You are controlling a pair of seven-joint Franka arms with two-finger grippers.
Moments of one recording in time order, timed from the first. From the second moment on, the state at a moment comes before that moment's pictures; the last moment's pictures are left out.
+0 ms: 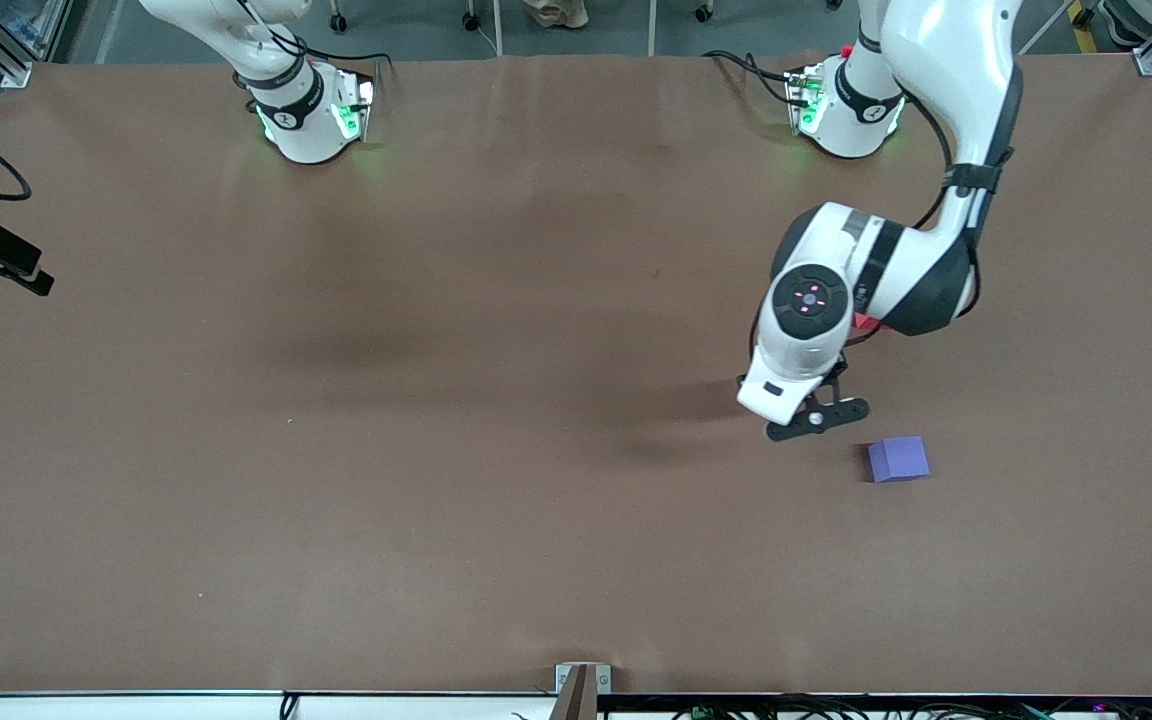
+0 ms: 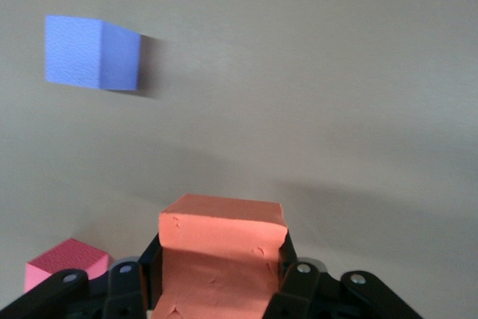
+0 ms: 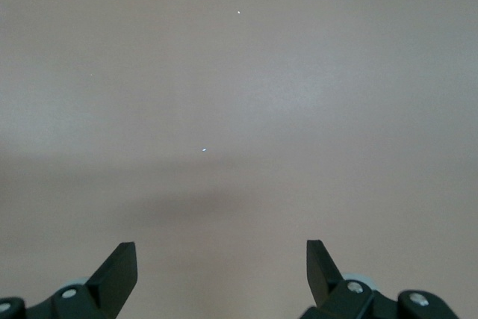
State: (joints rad) left arm -0.47 0.43 0.05 -1.75 0.17 2.05 -0.70; right arm 0.00 0.00 -0.09 -1.54 0.02 1.61 -0.01
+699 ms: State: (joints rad) left arm -0.25 0.20 0.05 -2.20 0.17 2.56 -0.46; right arm -0.01 0.01 -0.09 -1.54 0.02 1.63 -0.01
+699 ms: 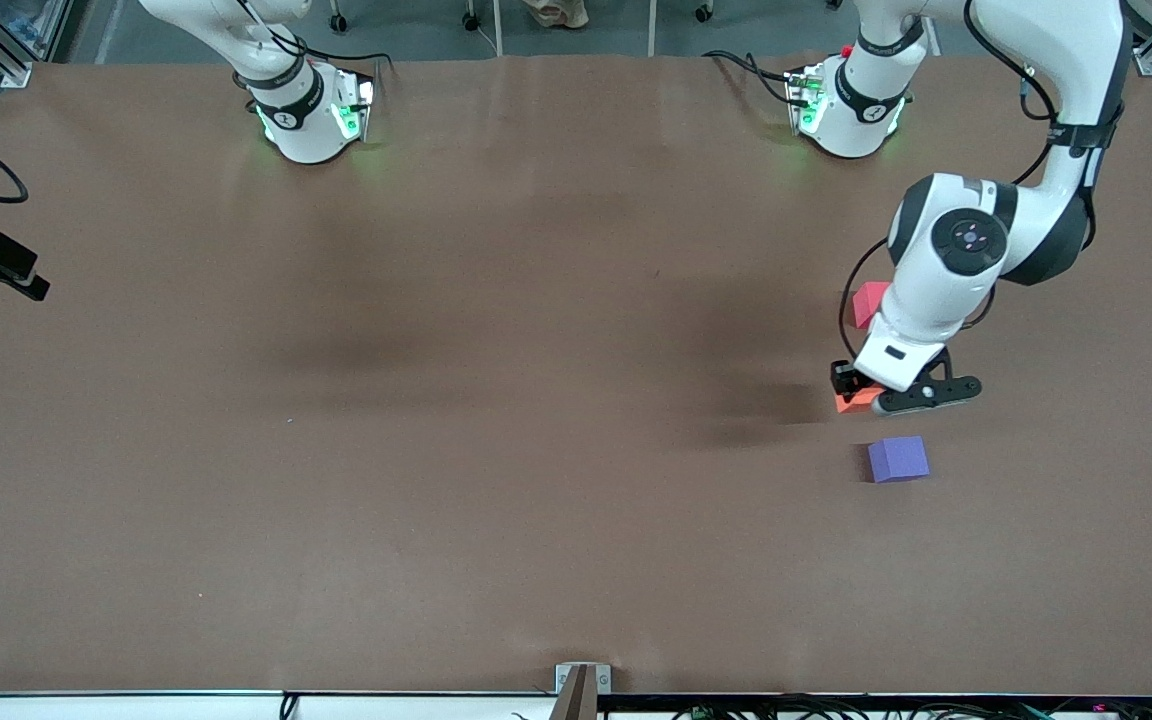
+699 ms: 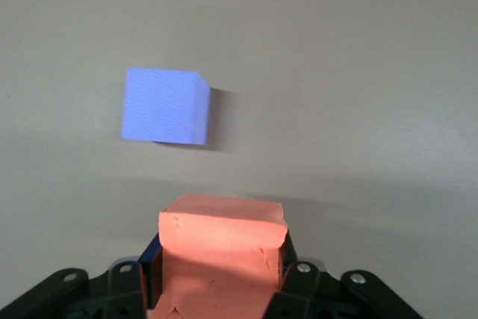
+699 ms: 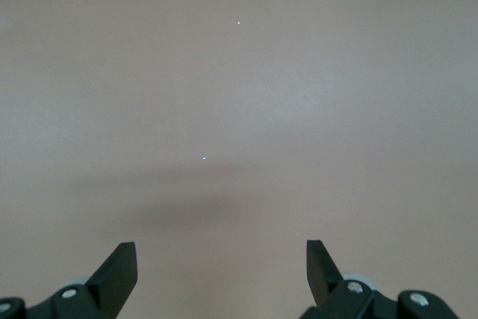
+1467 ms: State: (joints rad) left arm -0.15 0.29 0.05 -2.34 0.17 2.79 -0.36; right arm -0.02 0.01 -0.04 -1.53 0.02 1.63 -0.01
